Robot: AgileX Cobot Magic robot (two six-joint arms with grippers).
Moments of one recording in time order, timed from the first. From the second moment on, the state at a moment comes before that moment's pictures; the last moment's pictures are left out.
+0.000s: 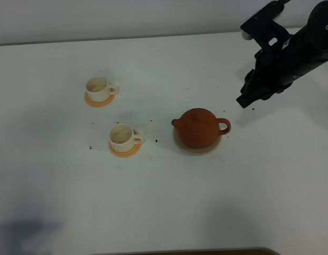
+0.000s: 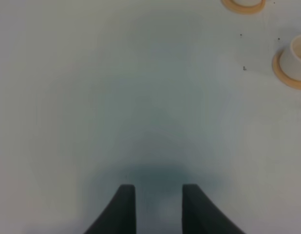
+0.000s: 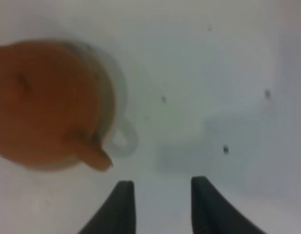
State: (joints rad) left arm 0.05 0.06 -0.46 0.05 1.06 -0.07; right arm 0.55 1.78 -1.27 0.27 0.66 -0.64
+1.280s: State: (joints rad) left arm 0.05 0.06 -0.46 0.05 1.06 -0.07; right arm 0.69 2.16 -1.84 0.10 1.21 -1.05
